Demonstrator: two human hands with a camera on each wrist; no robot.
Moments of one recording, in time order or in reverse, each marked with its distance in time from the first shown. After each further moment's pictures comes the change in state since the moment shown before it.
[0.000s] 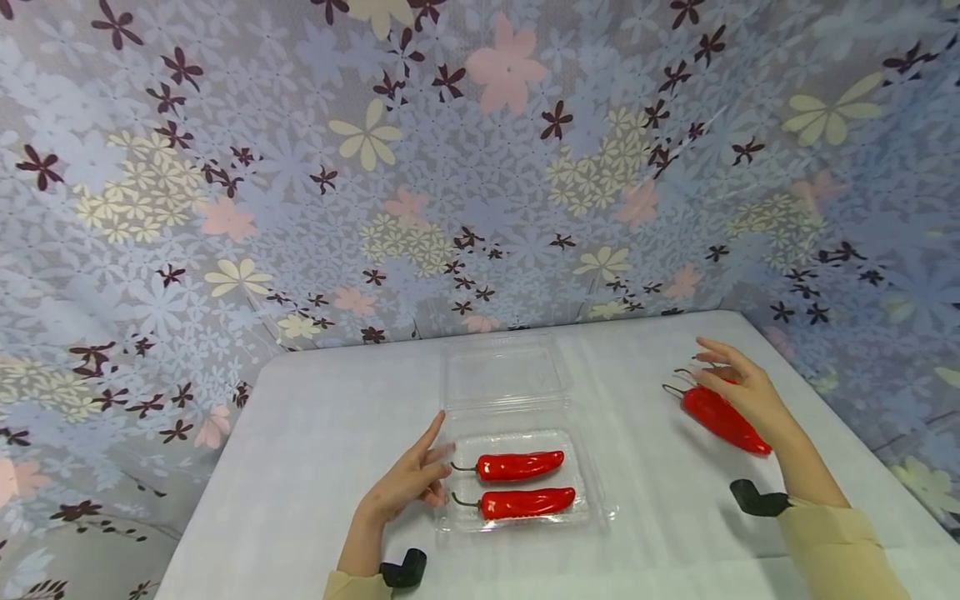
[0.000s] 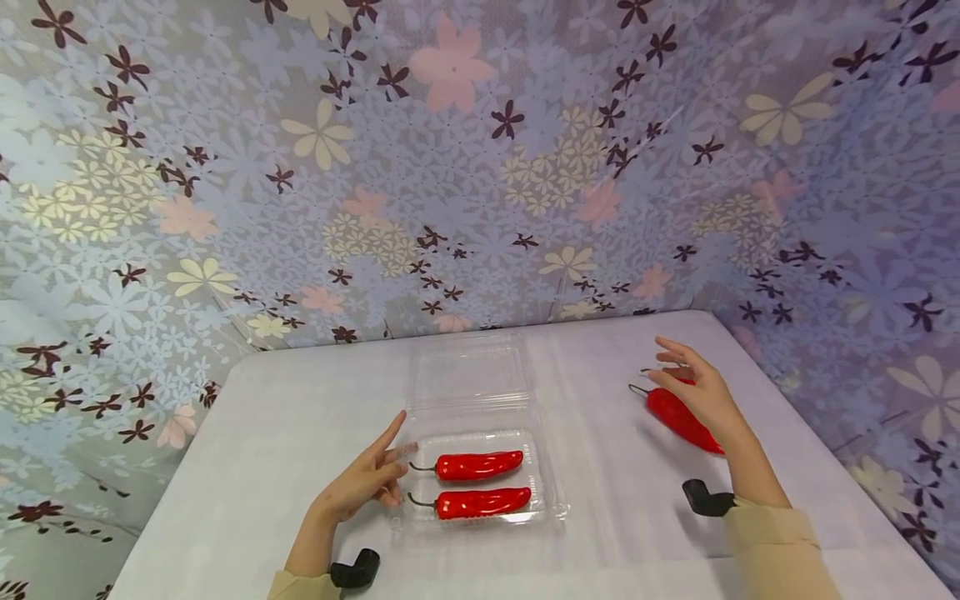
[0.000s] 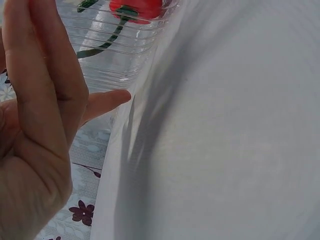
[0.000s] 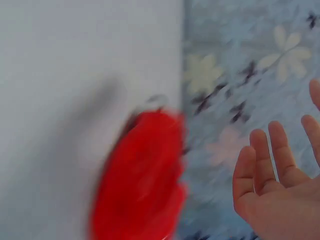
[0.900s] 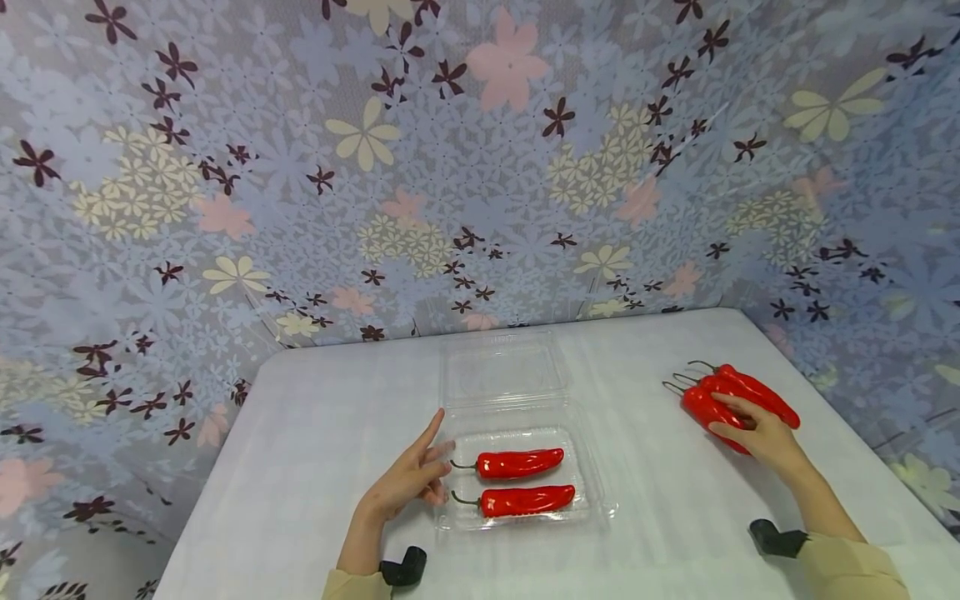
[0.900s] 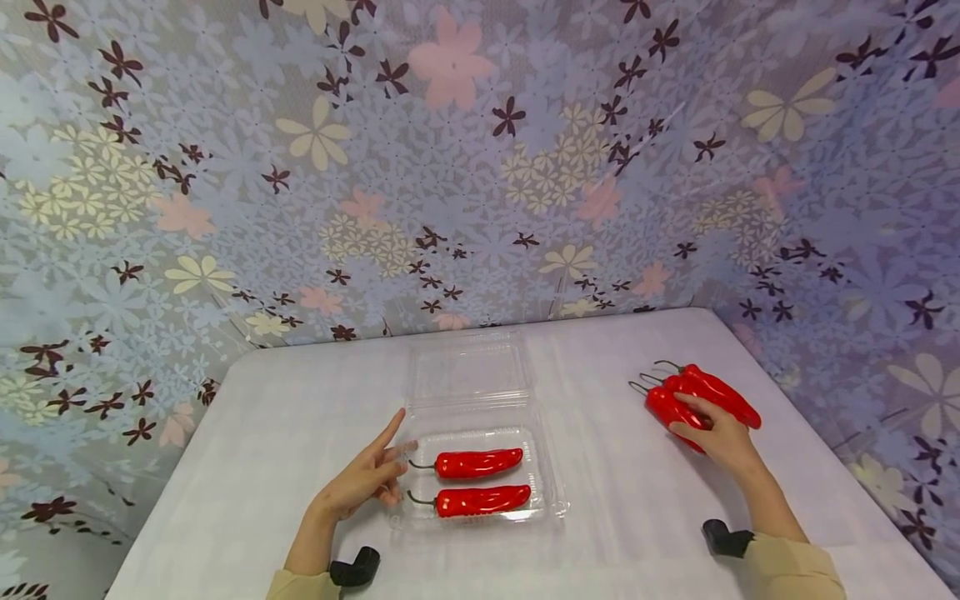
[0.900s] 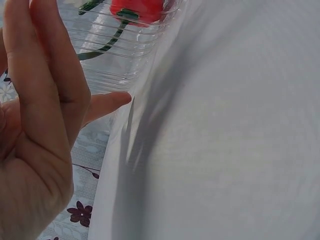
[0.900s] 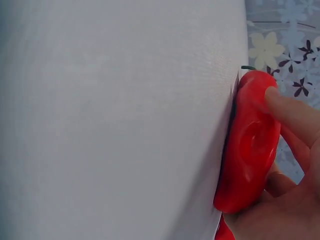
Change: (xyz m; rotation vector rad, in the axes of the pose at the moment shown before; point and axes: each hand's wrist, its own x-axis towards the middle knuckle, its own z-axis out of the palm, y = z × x) left_hand 0.000 0.001 -0.002 -0.020 -0.005 -0.005; right_hand -0.041 0.059 0.003 -0.248 -0.053 0.255
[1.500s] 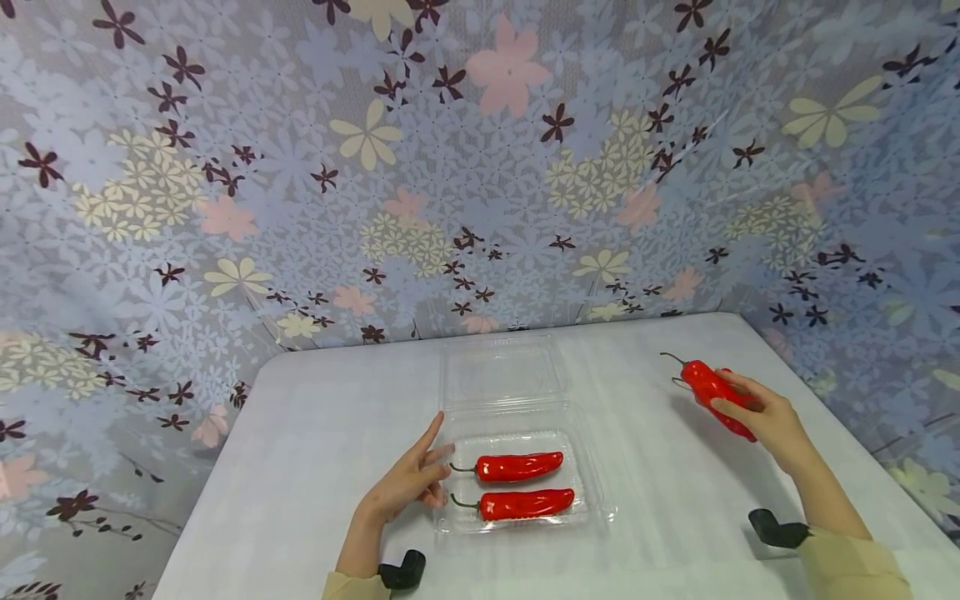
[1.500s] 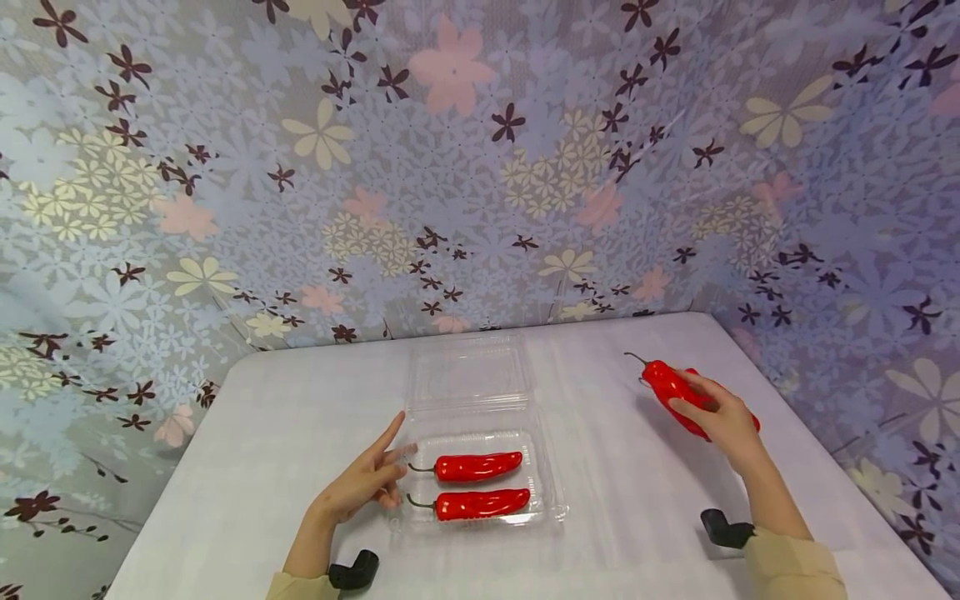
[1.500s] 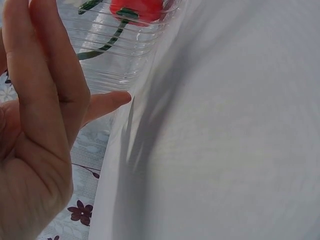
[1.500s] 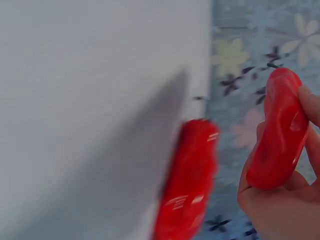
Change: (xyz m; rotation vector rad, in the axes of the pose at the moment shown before) left_hand -0.001 -0.002 0.003 0.013 -0.002 0.011; right_hand 0.005 -0.028 -0.020 0.176 0.080 -0.037
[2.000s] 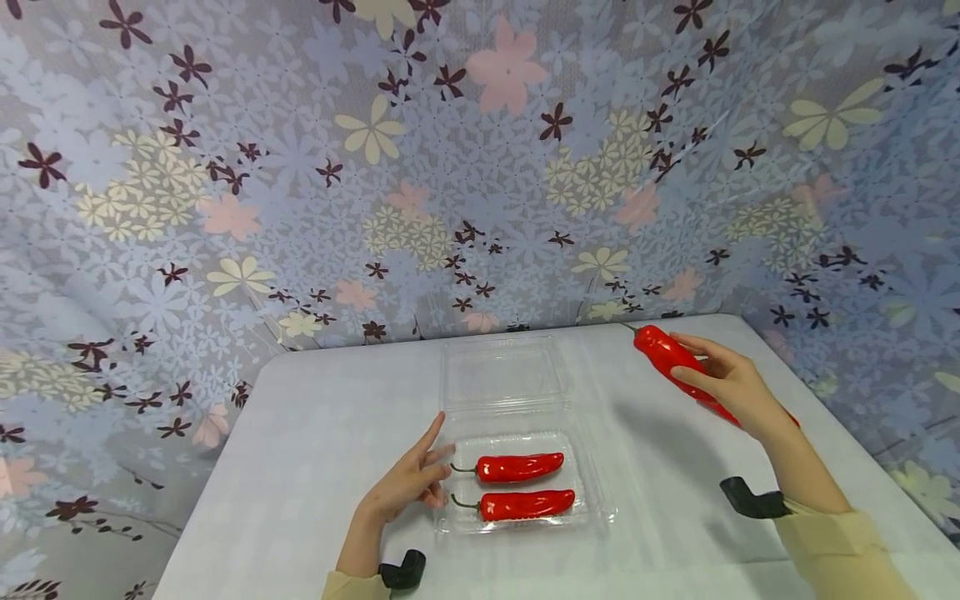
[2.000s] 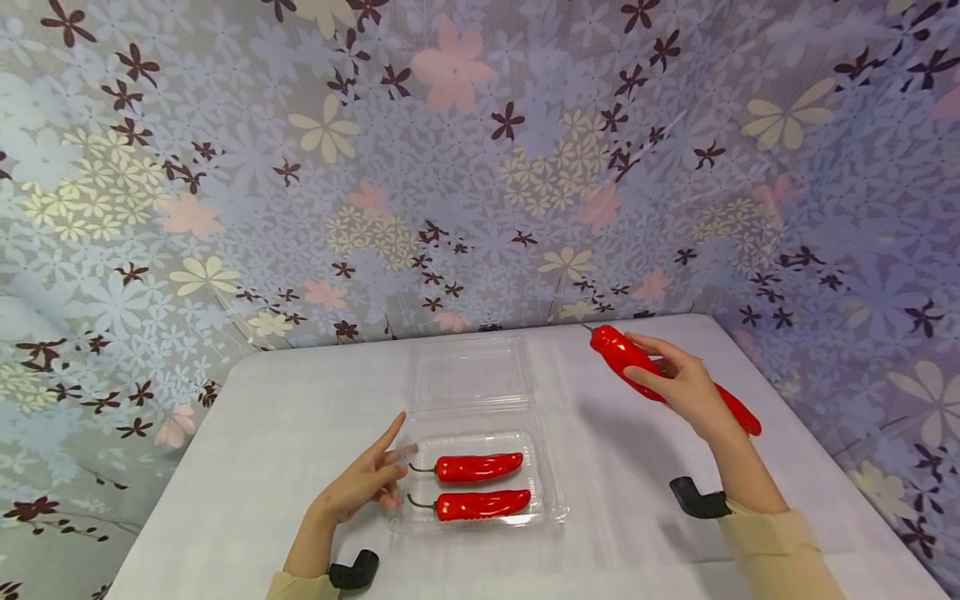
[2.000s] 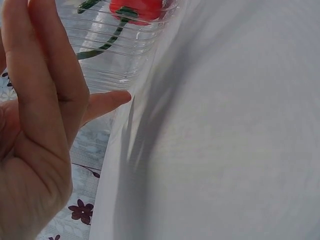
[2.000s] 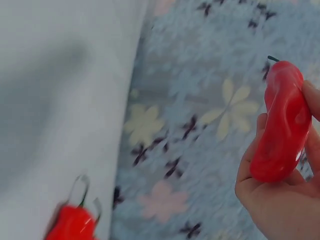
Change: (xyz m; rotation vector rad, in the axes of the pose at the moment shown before) left_hand -0.013 0.001 0.021 -0.016 0.021 -0.010; right_hand 0.000 -0.091 0.002 0.123 -0.104 -0.219
